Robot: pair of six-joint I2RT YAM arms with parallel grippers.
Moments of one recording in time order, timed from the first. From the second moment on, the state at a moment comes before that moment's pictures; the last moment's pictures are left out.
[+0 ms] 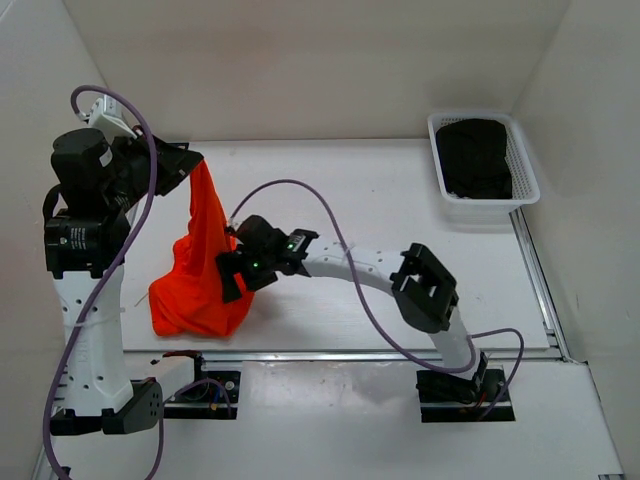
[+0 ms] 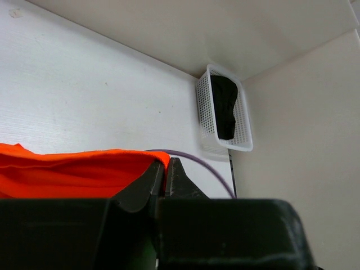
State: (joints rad) left arm 0.01 1.12 1.76 -0.87 0.34 -0.67; right arm 1.13 2.08 1.72 -0.44 -0.28 0.56
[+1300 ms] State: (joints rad) left arm -0.05 1.27 1.61 -0.90 0.32 -0.62; right arm 0.37 1.98 2.09 -0.72 -0.12 0.49
